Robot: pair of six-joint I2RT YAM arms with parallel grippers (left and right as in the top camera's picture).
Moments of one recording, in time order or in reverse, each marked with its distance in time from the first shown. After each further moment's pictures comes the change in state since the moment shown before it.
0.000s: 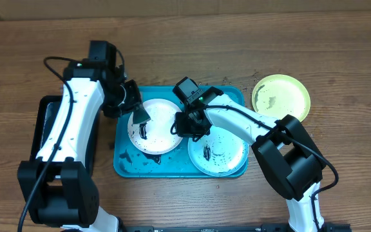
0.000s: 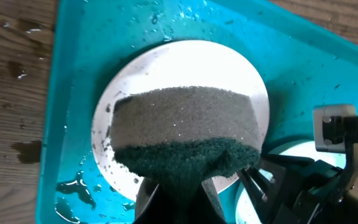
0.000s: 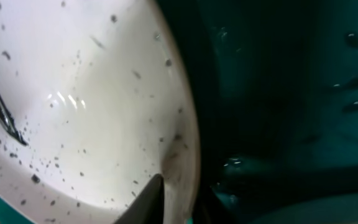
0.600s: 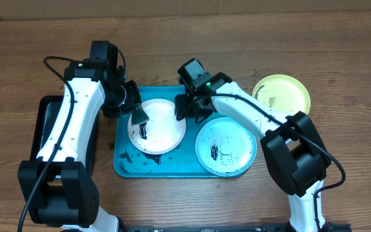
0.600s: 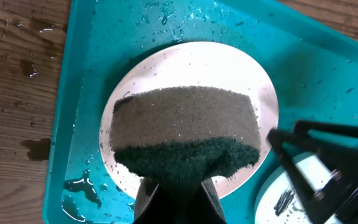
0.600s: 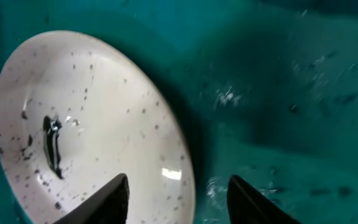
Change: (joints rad) left arm -0.006 0.000 -0.002 -0.003 -0.029 -0.010; right arm -0.071 0.000 0.111 0.040 0.069 -0.191
